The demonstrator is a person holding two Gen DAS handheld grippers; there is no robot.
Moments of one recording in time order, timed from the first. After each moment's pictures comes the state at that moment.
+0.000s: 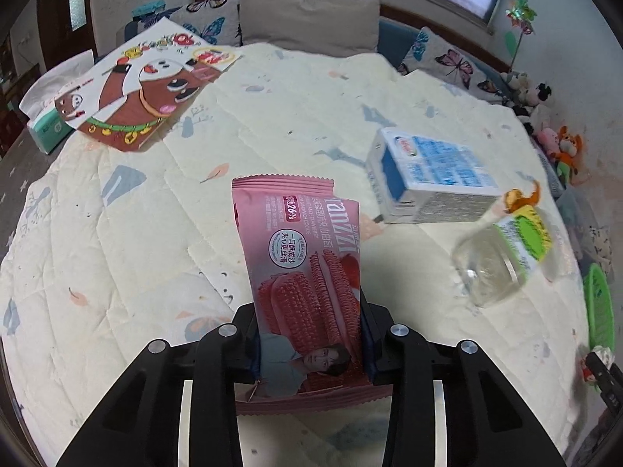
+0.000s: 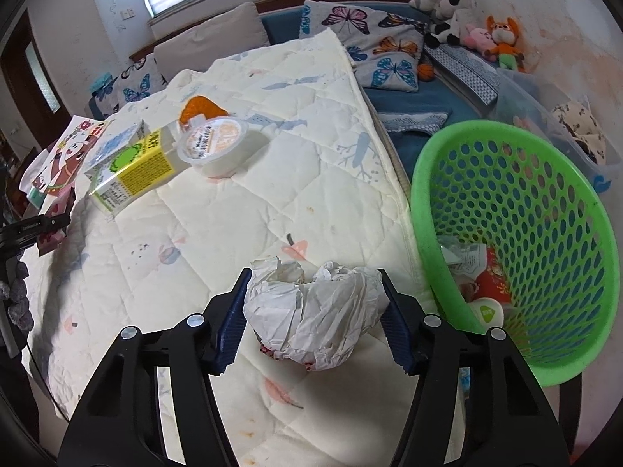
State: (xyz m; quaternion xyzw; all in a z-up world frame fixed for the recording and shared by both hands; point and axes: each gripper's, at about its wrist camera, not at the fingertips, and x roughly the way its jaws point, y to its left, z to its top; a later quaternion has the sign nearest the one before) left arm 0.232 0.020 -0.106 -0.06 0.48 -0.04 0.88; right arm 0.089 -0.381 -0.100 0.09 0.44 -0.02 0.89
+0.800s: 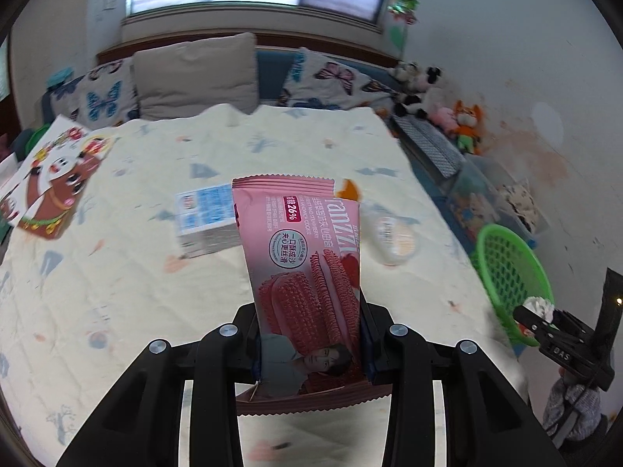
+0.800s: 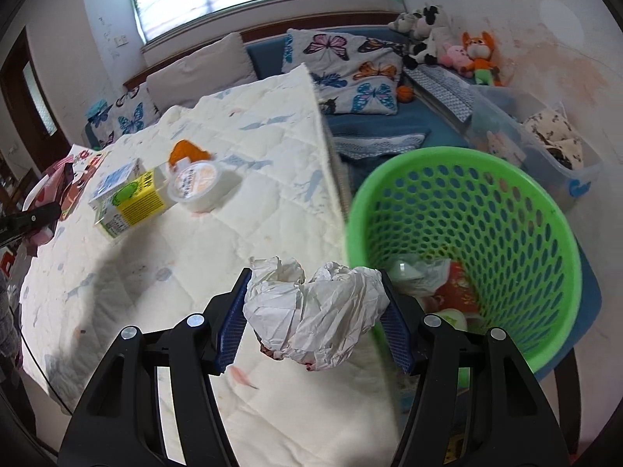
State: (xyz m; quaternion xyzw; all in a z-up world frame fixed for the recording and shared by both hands) left arm 0.172 -0.106 -0.023 -0.01 0.42 -0.20 0.89; right arm 0.057 -0.423 -0.067 0.10 0.40 -0.05 0.91
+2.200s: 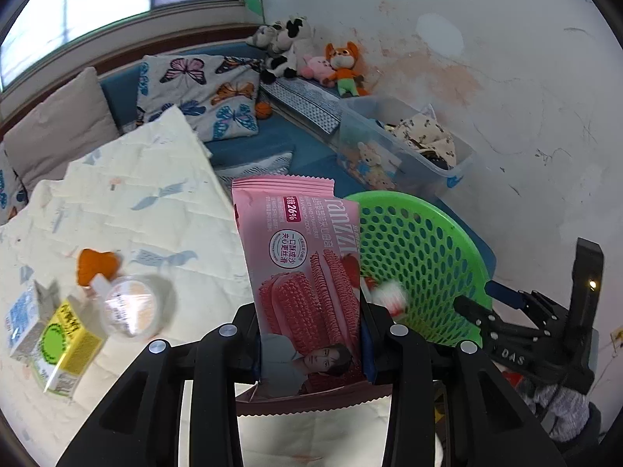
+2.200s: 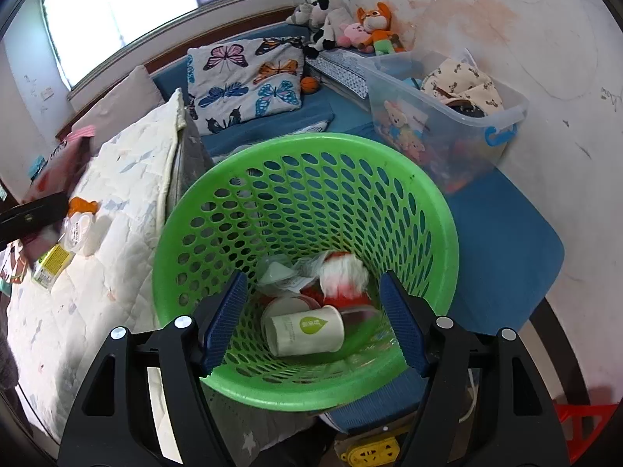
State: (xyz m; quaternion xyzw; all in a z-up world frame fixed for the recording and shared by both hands) left arm 0.157 -0.364 -0.017 0.10 0.42 -0.37 0.82; right arm 0.009 -0.564 -0.081 0.17 0.40 -0.16 0.89
